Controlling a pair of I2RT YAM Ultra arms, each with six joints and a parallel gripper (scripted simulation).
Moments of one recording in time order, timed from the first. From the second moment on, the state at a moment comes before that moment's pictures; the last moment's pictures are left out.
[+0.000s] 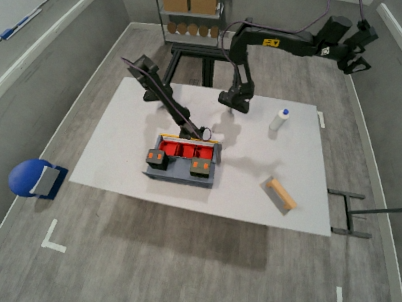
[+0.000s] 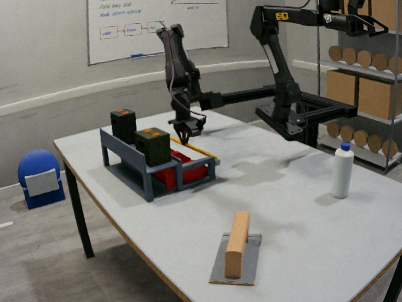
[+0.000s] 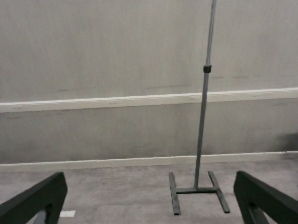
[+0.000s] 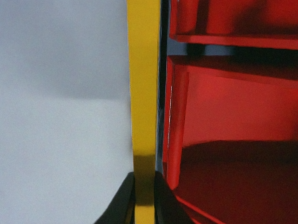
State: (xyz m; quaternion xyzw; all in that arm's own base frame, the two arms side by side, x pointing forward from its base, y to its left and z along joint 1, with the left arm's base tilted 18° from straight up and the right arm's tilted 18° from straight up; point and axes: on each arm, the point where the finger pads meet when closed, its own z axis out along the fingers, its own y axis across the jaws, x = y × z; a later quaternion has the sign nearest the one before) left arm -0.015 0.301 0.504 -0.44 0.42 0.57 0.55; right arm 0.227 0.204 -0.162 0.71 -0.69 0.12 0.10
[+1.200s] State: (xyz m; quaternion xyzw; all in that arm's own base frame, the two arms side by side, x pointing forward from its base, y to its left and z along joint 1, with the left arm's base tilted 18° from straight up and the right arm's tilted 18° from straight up) left arm -0.015 0.301 0.504 -0.44 0.42 0.57 0.55; right arm 0.226 0.202 -0.165 0.71 -0.69 0.12 0.10
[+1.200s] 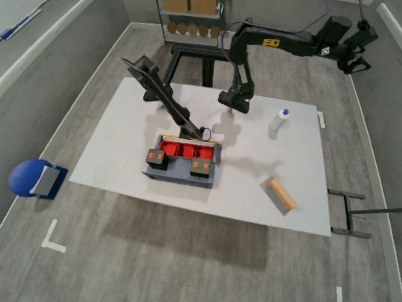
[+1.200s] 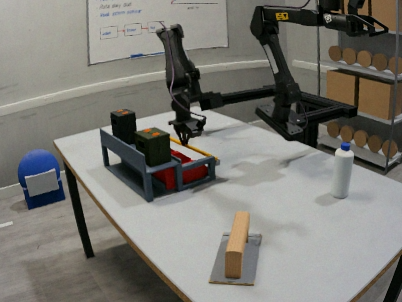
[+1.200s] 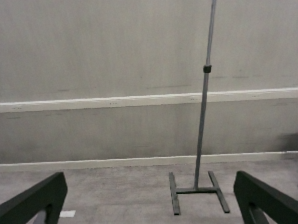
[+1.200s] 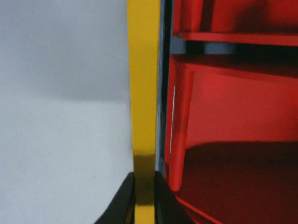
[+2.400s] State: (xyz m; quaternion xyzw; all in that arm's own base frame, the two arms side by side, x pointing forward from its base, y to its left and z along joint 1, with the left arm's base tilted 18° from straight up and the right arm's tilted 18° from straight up) left arm -0.015 0.301 0.504 -0.44 0.42 0.57 0.55; right arm 0.227 0.202 -0.167 0.71 -0.69 0.12 0.10
